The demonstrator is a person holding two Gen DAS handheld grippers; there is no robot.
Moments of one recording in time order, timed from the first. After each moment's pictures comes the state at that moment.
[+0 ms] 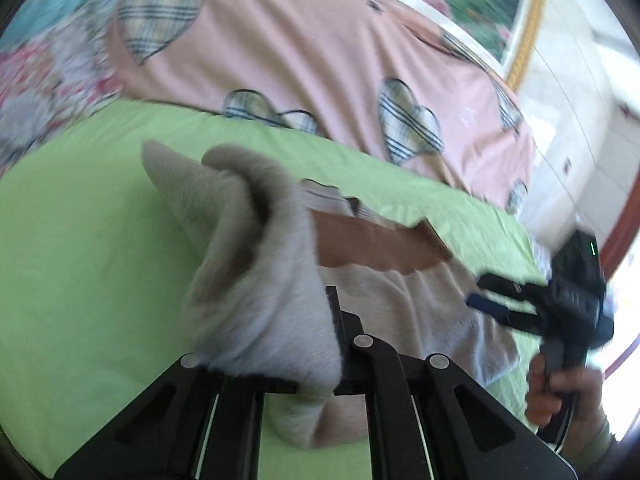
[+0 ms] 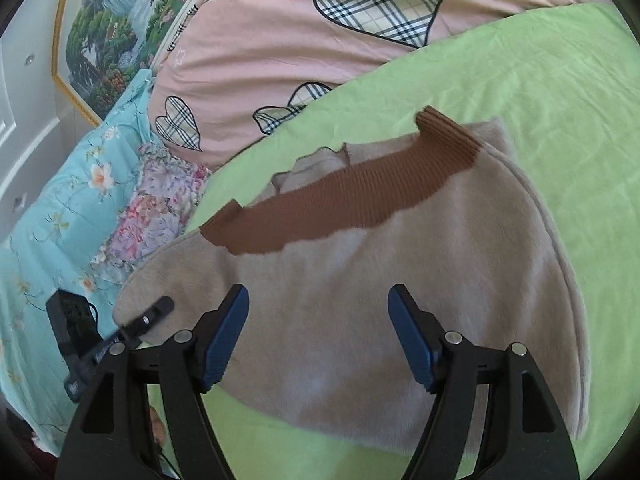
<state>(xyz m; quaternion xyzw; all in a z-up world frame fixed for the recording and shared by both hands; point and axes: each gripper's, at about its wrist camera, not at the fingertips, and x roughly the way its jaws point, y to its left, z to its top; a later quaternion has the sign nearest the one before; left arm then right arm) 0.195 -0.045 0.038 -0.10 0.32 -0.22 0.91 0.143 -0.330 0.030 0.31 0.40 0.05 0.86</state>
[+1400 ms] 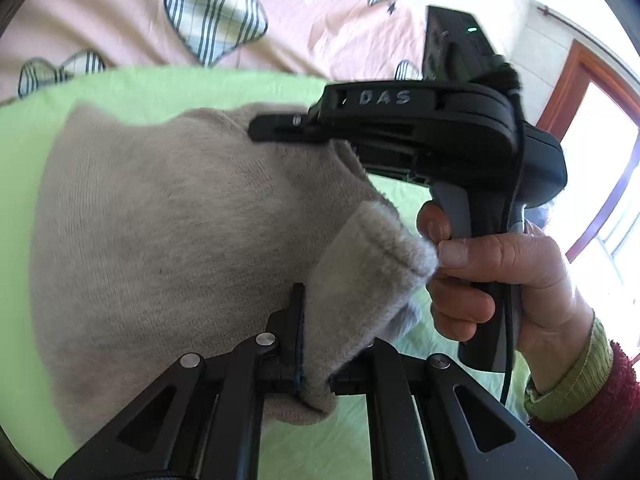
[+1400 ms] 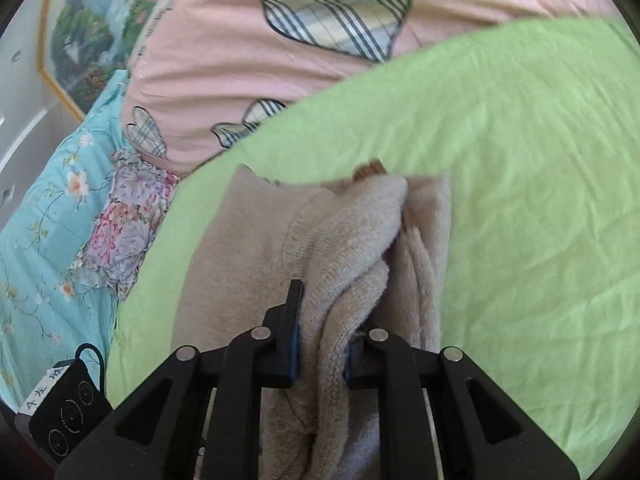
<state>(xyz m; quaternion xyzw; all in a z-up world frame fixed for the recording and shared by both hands) 0.169 -0.247 0.007 -0.02 0.38 -0.41 0.83 0.167 -0.411 0.041 0.24 0.40 0.04 0.88</state>
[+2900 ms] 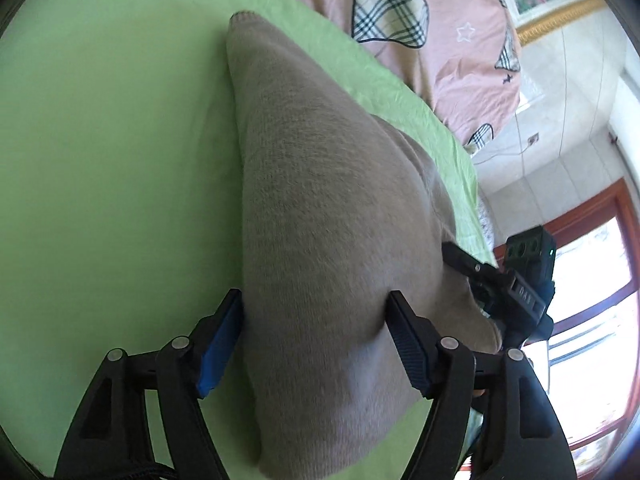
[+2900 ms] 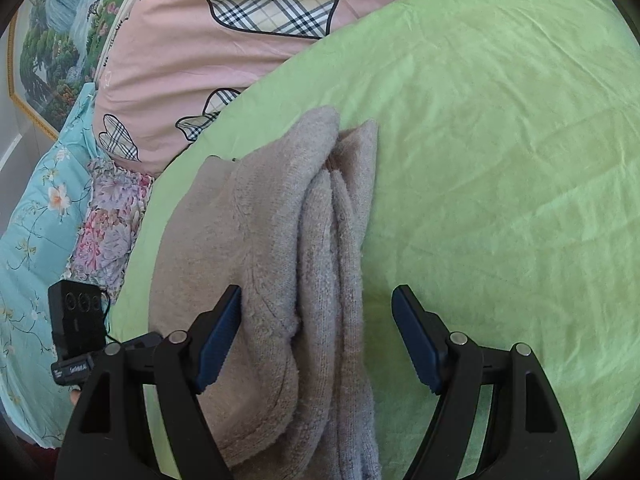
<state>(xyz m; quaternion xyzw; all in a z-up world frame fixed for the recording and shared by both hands) 0.295 -0.138 -0.041 -0.21 0.53 -0.35 0.74 0.132 -0.439 -0.001 0.30 0.46 -0.02 0.84</state>
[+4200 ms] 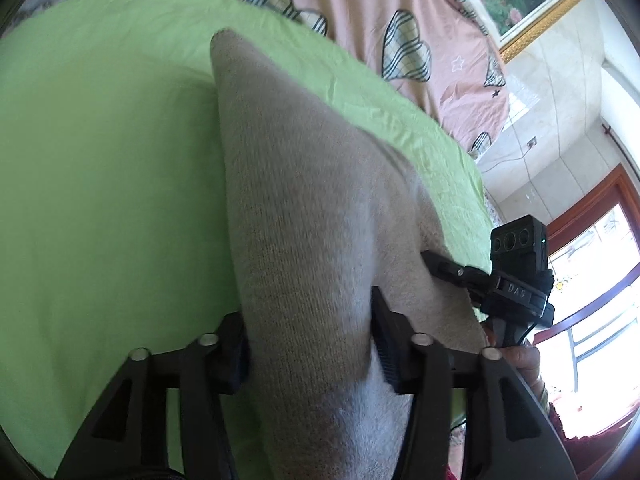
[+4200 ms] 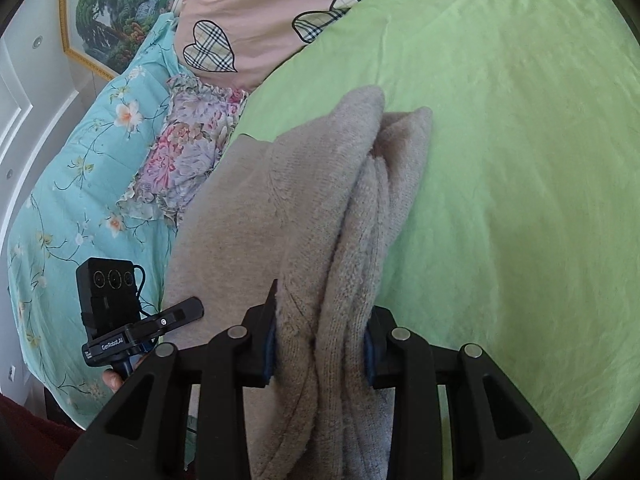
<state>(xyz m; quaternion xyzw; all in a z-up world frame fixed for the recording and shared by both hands) 0.170 0.048 -0.036 -0.19 0.49 -0.32 0.79 0.114 -0.244 -0.039 0.33 0.47 0.12 0.81</state>
